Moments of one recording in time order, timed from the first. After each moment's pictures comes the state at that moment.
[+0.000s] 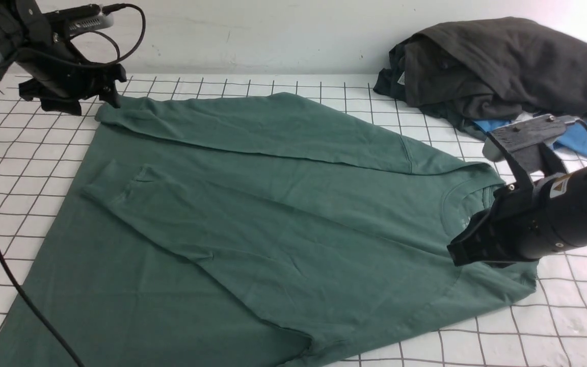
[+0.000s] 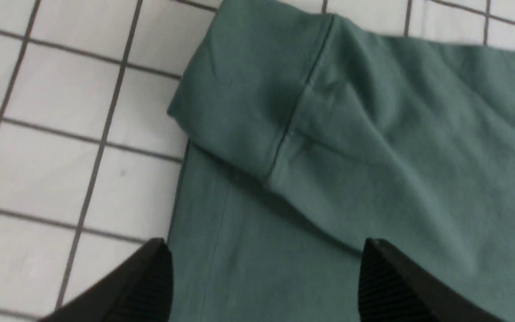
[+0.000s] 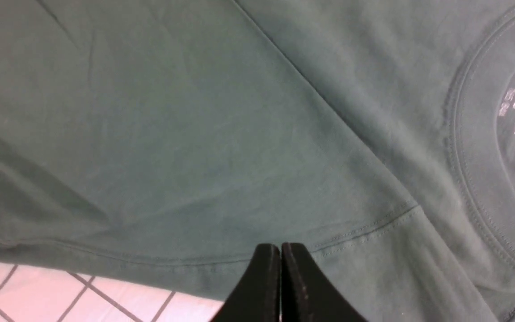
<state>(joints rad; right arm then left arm) 0.32 1.43 -0.91 0.33 0.71 -0.35 0.12 2.54 -2.51 -0.17 1.02 -0.08</state>
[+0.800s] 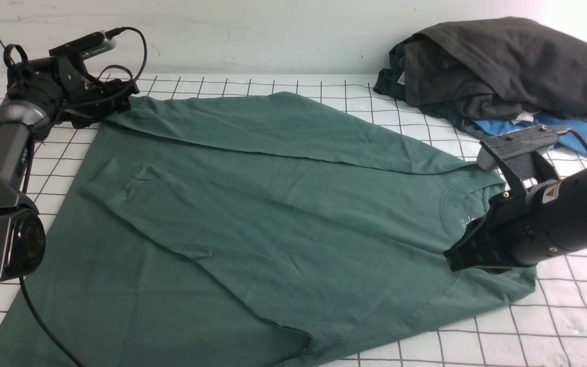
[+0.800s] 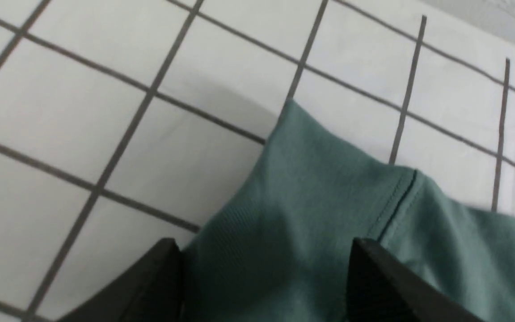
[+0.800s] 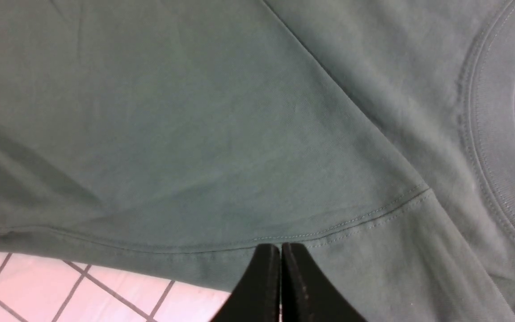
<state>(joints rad) 0.32 1.45 -0.91 0.34 0.72 -0.35 0.12 2.82 -2.73 -0.17 0.73 -0.24</state>
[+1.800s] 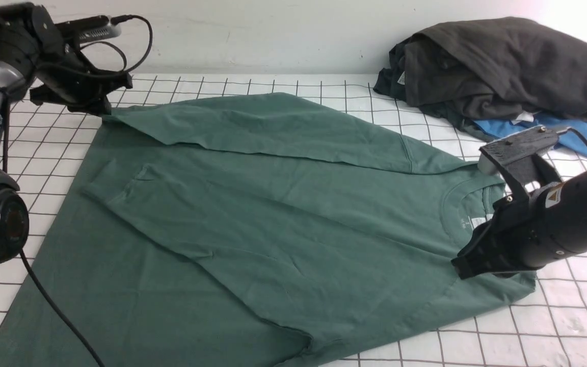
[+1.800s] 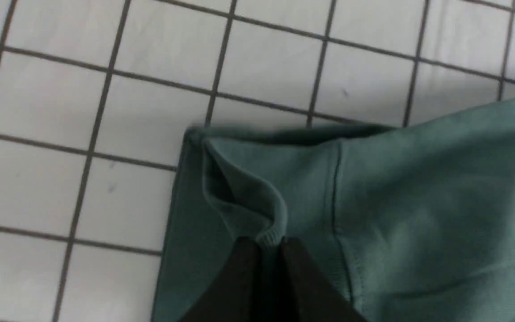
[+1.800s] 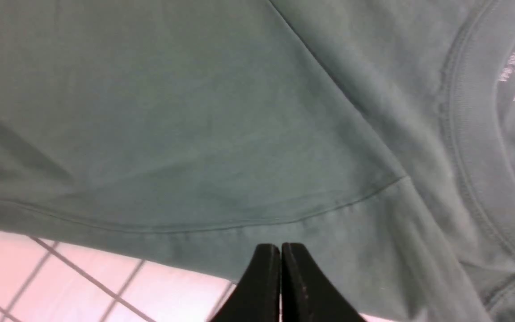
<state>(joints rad) 0.32 1.45 -0.91 0.24 0.73 -0.35 0.12 2.66 -2.79 -0.17 1.22 -0.03</state>
